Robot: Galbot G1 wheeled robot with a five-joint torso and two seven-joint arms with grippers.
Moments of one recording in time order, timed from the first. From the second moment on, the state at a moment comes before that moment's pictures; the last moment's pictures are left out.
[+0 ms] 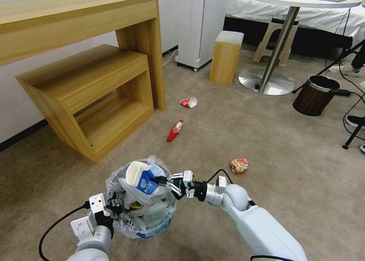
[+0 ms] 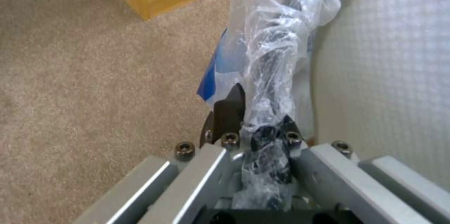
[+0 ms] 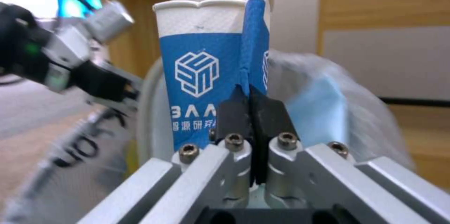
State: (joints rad) left arm 1.74 -1.49 -0.53 -2.35 -0.39 0.55 -0.38; right arm -0.94 1.20 -0.01 1.52 0.52 0.21 -0.91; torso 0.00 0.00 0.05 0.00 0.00
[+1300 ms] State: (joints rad) left arm 1.74 -1.43 -0.62 -2.34 -0.59 0.66 -0.54; right arm -1.34 1.05 0.52 1.89 0.41 0.28 -0.21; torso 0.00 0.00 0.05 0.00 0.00
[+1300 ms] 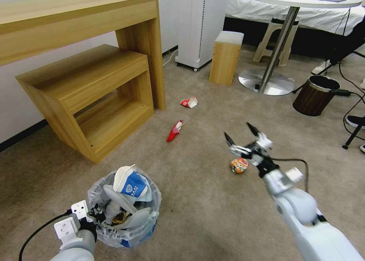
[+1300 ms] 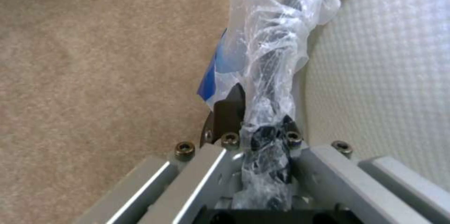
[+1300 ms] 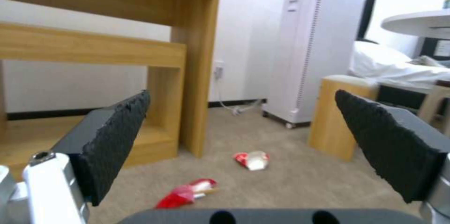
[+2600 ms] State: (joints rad) left arm 1.77 -1.42 -0.61 -2.42 -0.70 0.67 -0.58; right arm -1.44 1.20 0.59 1.86 0.35 0.38 -0.20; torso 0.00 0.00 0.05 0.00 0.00
